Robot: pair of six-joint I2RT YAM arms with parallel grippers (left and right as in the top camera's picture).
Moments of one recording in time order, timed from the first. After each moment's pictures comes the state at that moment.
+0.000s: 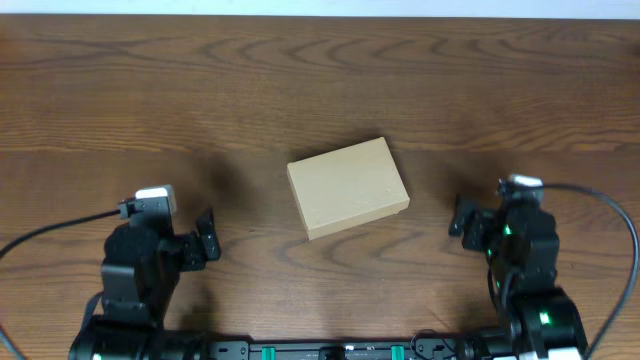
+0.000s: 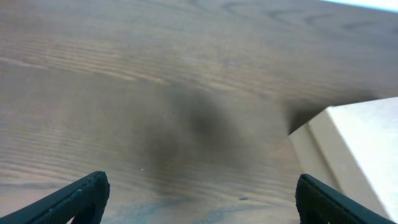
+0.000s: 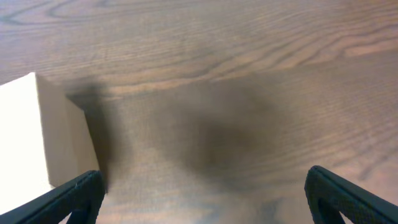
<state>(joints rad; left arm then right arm) -0.13 0.49 0.66 -0.78 -0.07 -0.21 0.09 0.59 0.52 -0.58 0.18 0.23</state>
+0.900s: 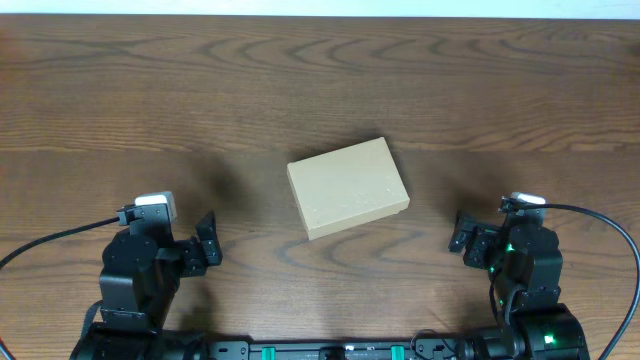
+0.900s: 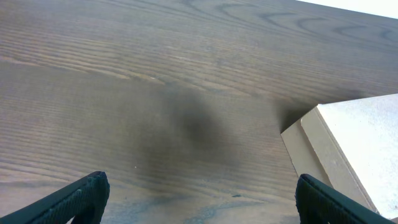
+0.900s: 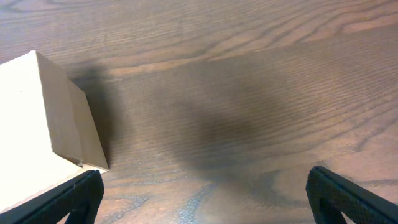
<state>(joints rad) -0.13 0.45 0.64 -0.79 -0.05 -0.22 0.09 0.49 0.51 -0.70 0.16 0.26</state>
